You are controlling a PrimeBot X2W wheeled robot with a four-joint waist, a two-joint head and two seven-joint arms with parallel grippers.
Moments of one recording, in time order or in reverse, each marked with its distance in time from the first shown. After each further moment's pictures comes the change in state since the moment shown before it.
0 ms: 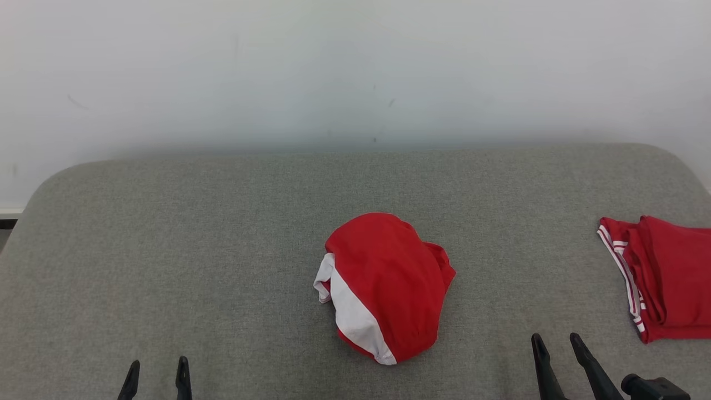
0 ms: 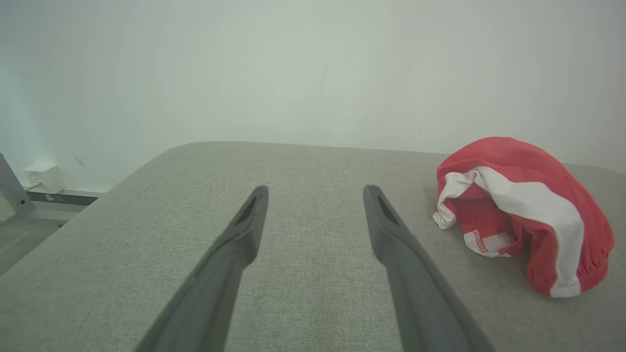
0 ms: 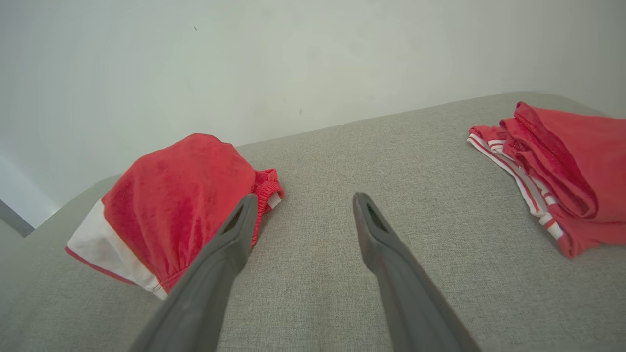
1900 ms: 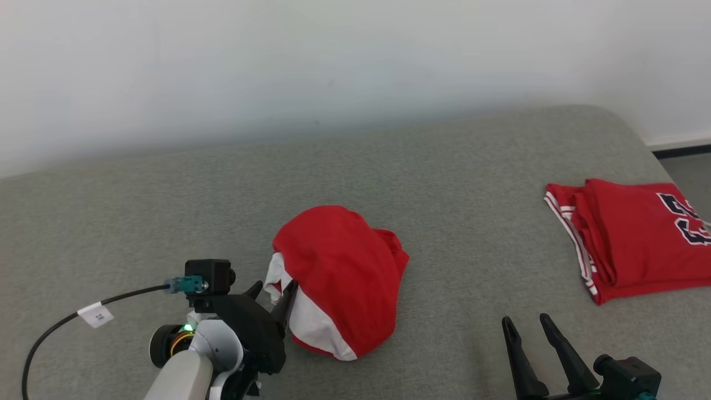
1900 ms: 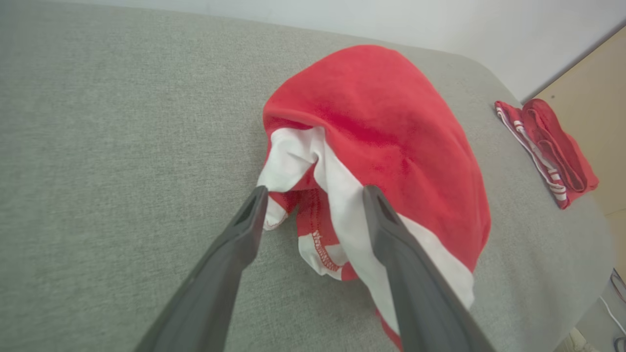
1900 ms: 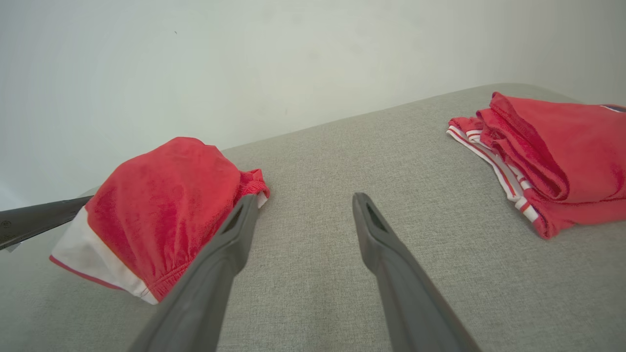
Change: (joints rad) left arm -0.584 -0.002 -0.302 0.442 -0.351 -0.044 0.529; right arm -0.066 0.002 0.081 0.018 0.011 0.000 -0.003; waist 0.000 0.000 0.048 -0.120
